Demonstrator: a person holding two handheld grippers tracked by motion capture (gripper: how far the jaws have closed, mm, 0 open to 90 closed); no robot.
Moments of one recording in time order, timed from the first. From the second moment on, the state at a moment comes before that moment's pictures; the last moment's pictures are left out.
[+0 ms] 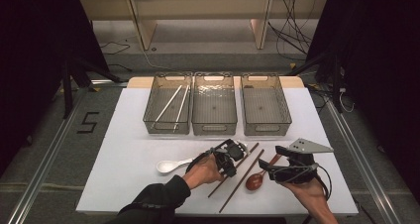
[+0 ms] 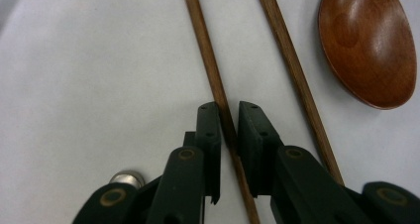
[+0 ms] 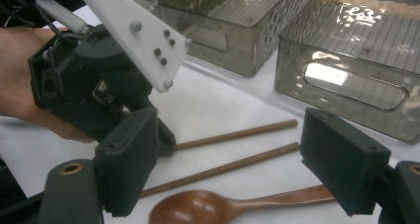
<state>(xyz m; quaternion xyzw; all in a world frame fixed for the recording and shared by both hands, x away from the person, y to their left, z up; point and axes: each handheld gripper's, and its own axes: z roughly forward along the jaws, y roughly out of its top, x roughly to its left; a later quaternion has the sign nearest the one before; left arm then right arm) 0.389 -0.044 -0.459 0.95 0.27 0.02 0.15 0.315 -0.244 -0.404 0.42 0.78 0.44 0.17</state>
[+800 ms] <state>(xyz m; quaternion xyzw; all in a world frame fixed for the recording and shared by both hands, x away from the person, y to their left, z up) 0.396 -0.036 -0.459 0.94 0.30 -0.01 0.19 0.315 -0.244 -0.404 0.42 0.78 0.44 0.17</state>
